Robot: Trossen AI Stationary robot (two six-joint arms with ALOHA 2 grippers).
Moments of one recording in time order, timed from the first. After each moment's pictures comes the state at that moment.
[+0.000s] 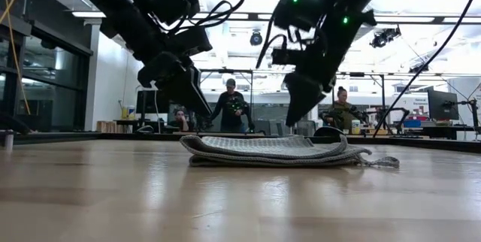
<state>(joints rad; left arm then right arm) 0.07 1.52 0.77 0.01 -0.06 0.15 -0.07 1.70 0.99 -0.38 0.37 0.26</state>
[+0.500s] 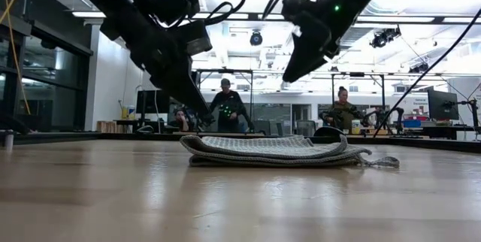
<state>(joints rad) 0.07 1.52 0.77 0.01 0.14 0.00 0.01 1.50 0.99 -0.39 0.36 0.27</state>
